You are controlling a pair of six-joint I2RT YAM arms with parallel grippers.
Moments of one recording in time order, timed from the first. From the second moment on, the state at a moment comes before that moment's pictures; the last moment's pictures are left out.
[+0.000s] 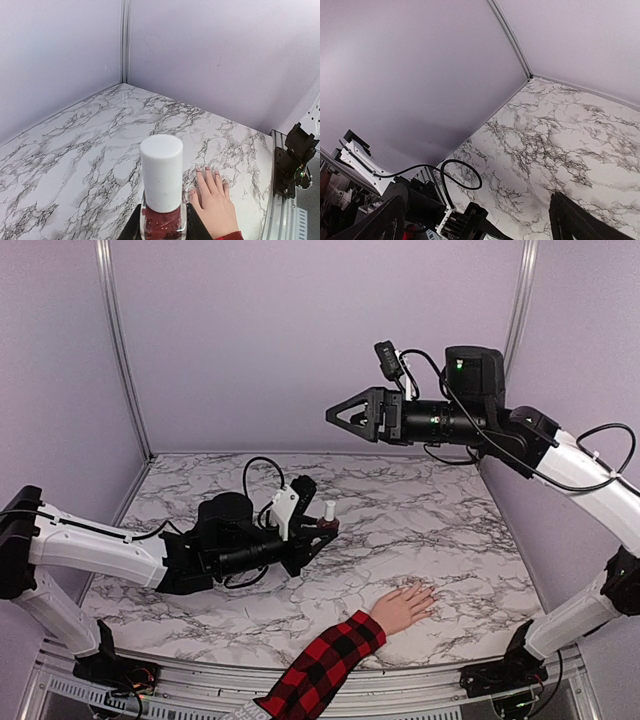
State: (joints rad) left arm -1.13 1.52 0.84 0.52 -0.07 -0.12; right arm 0.81 1.38 1.53 -0.37 -0.36 0.47
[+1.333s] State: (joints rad) left arm -1.08 1.64 0.94 0.47 -0.22 -0.20; right arm 0.84 1.53 1.34 -0.32 -0.29 0.44
